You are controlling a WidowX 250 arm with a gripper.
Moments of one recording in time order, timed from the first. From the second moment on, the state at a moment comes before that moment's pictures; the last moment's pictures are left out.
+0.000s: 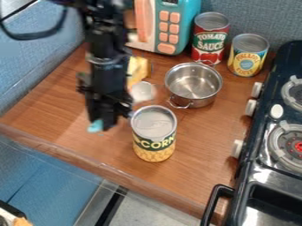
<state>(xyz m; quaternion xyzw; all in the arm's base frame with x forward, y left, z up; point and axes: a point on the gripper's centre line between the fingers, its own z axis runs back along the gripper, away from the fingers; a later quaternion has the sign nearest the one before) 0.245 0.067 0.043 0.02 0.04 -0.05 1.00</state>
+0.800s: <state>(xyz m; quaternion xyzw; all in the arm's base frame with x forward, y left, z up) 0.262 0.076 -0.005 0.04 0.03 -0.03 1.00</state>
